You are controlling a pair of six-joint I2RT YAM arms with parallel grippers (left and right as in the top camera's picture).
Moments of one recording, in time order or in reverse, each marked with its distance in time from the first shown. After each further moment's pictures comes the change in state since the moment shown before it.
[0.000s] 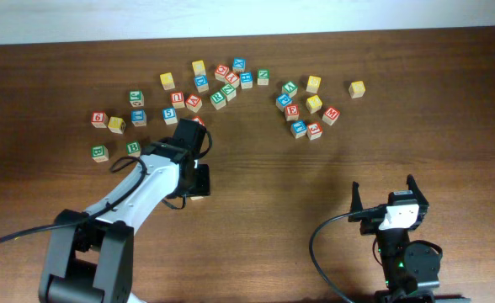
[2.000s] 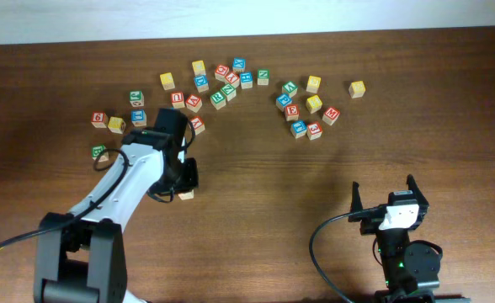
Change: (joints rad) left arm 0.098 0.000 0.081 -0.158 0.084 0.018; right arm 0.000 0.000 0.000 0.000 0.000 0.000
